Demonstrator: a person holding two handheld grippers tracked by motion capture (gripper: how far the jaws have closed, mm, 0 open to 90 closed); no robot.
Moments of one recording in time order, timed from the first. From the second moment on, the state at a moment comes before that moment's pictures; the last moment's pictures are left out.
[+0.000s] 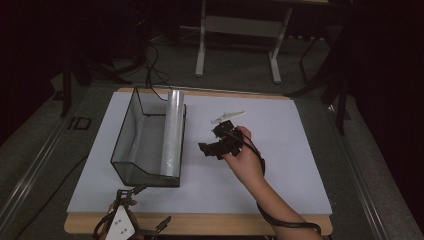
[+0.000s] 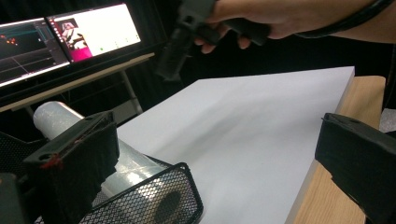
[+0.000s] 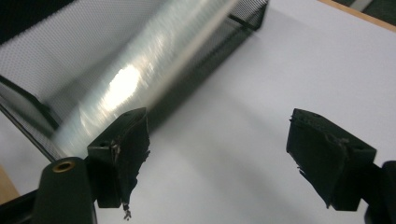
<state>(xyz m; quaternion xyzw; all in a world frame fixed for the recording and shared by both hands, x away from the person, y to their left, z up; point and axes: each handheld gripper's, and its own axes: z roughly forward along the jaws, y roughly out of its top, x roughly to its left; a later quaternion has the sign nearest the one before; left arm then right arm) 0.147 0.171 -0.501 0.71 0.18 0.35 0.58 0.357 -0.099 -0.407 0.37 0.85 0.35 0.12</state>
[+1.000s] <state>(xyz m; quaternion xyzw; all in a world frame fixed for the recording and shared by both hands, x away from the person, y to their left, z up) 0.149 0.168 -0.502 0.71 0.18 0.35 0.58 0.297 -0.174 -0.442 0.35 0.85 0.36 0.17</state>
